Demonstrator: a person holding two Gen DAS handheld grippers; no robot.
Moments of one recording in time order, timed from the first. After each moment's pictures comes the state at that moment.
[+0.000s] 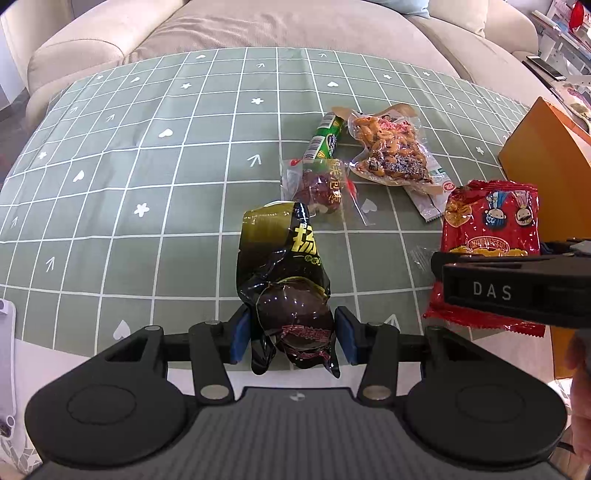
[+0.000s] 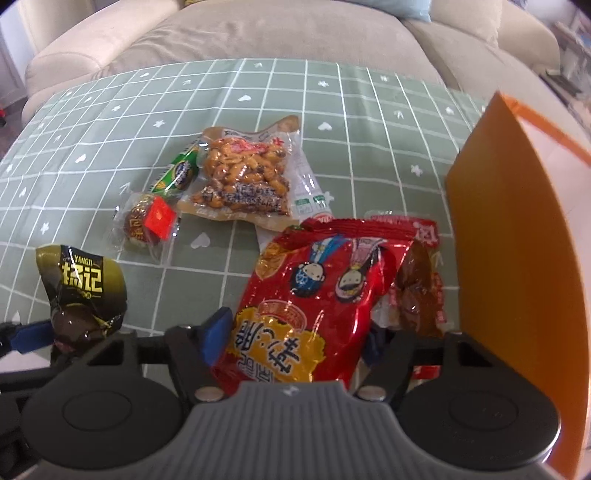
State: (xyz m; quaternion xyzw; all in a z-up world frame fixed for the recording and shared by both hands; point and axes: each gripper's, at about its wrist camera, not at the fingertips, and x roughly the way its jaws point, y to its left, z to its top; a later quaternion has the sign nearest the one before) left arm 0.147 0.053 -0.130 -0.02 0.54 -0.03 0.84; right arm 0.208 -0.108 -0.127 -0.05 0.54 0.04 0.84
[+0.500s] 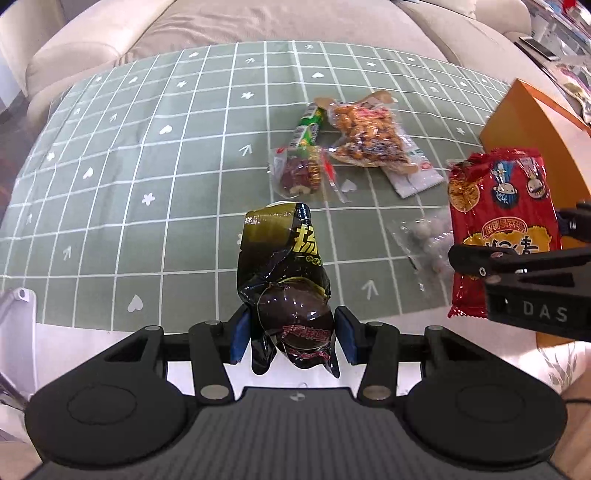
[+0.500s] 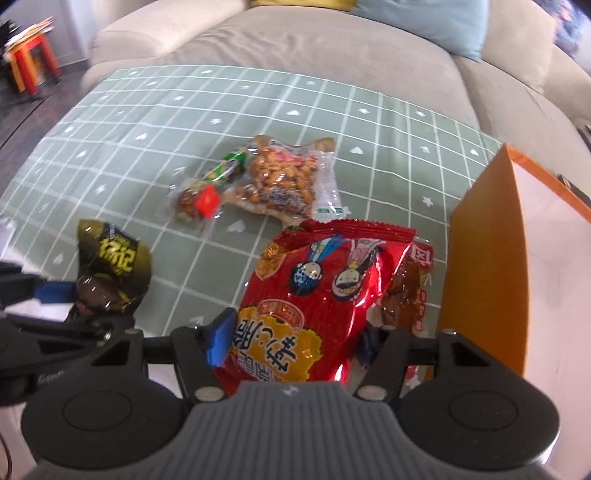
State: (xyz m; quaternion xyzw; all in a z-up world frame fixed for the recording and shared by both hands) left arm 0.127 0.040 -0.103 0.00 0.56 -0.04 0.83; right arm 0.180 -0.122 -0.081 -0.10 0.53 0.13 0.83
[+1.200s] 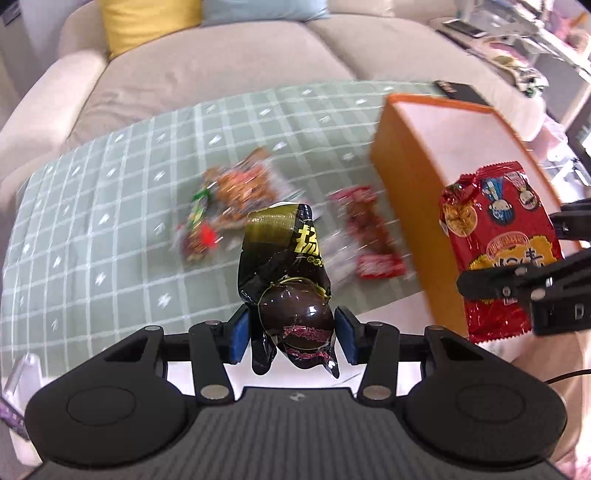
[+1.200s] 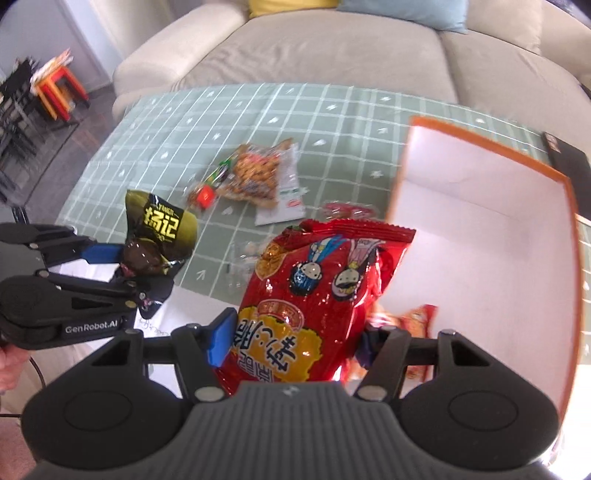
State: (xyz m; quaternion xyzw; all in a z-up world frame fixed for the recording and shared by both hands) left arm 0.115 -0.059 -0.028 0.07 0.53 -0.12 0.84; right arm 0.145 -0.251 0.002 0.00 0.55 0.17 0.82
